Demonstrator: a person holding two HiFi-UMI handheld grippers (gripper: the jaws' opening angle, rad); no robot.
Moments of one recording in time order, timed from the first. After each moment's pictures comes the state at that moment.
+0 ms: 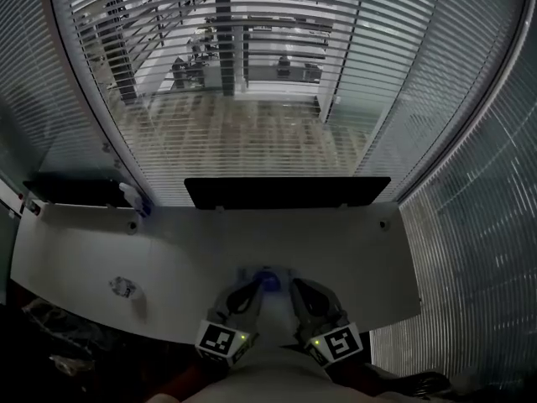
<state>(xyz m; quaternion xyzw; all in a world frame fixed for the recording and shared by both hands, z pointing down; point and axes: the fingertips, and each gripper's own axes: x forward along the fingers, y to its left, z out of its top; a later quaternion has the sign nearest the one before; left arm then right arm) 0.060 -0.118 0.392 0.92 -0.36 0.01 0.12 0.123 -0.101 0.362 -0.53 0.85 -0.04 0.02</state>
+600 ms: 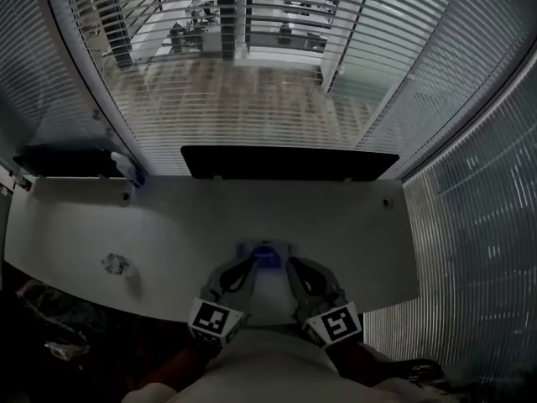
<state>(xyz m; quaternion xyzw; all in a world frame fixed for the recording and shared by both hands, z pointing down) 0.046 -0.131 0.423 0.92 -0.36 0.04 0.14 0.111 -0.116 0.390 -0.51 0.86 -0.06 -0.04</state>
